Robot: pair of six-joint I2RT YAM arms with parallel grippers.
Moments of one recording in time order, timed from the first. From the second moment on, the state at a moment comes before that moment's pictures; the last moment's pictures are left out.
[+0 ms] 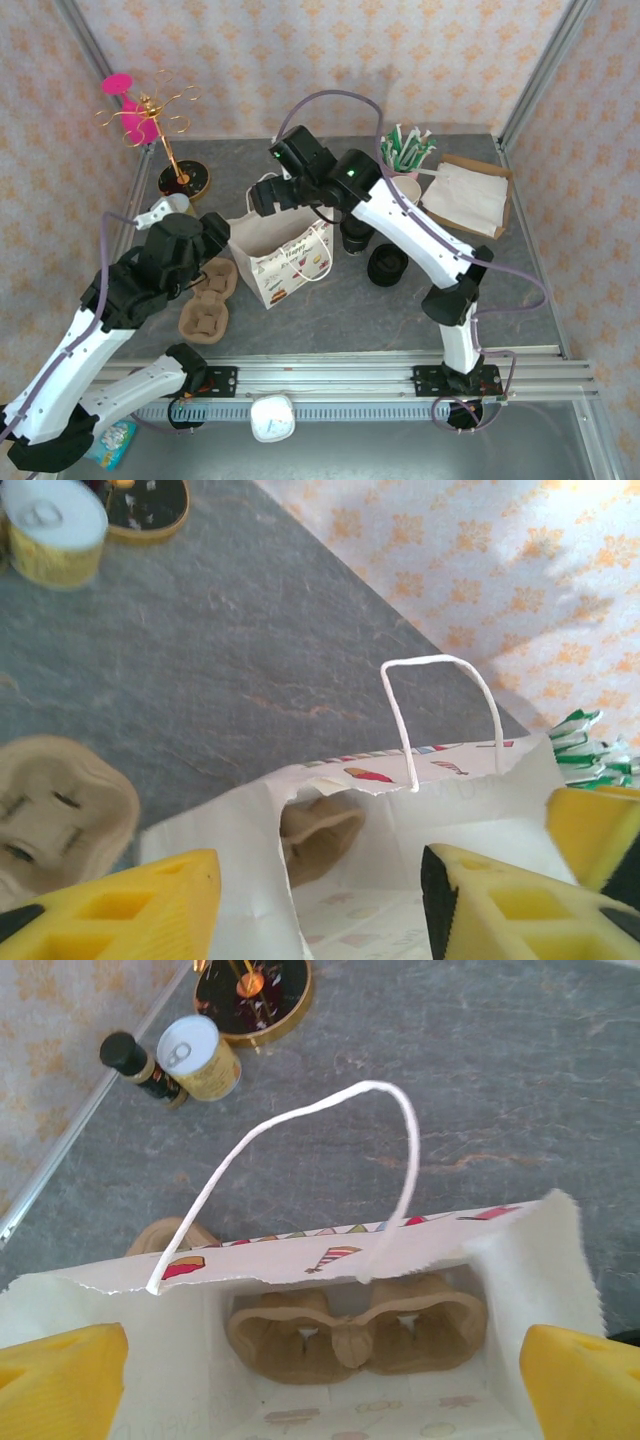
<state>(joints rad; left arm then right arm) -0.59 0.81 1.21 -1.04 -0.45 -1.08 0.93 1.94 2.32 -1.18 0.12 0.41</state>
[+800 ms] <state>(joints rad) -0.59 1.15 1.47 -1.07 -0.37 -0.39 0.87 1.68 2.03 -1.20 0.26 0.57</state>
